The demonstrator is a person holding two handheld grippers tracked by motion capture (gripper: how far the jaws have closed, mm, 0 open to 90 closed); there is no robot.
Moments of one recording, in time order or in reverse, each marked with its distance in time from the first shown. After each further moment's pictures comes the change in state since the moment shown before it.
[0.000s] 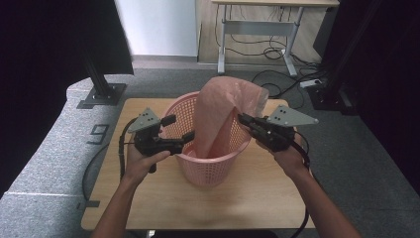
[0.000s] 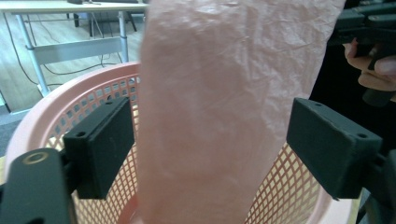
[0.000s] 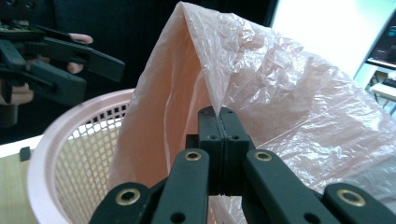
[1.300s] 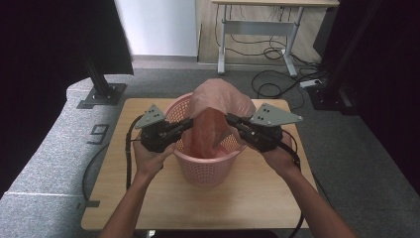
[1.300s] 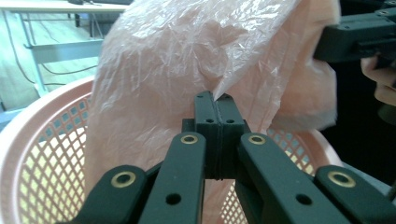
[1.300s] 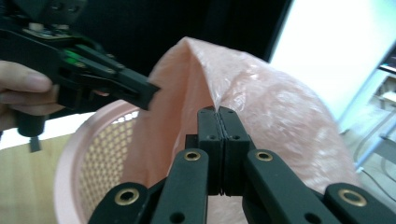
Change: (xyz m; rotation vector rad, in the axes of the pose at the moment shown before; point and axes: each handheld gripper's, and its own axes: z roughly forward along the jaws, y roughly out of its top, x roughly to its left) left arm -0.001 0.006 0.013 -0.014 -0.001 -0.044; right arm 0.020 0.019 0.011 0.036 0.011 -0.065
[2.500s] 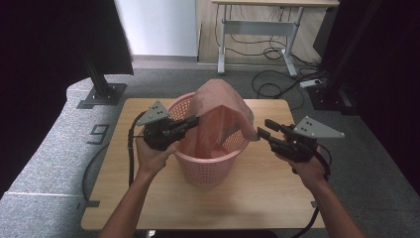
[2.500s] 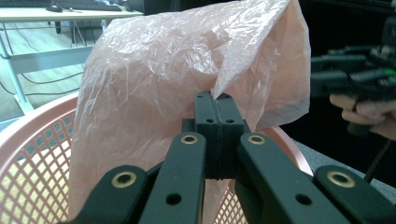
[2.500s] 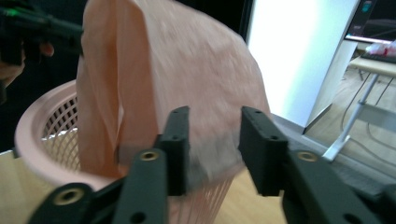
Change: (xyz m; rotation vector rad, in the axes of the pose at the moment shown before) left arm -0.009 0.014 0.000 -0.010 -0.053 0.041; right arm -0.039 -0.070 -0.058 -0.039 -0.067 0.173
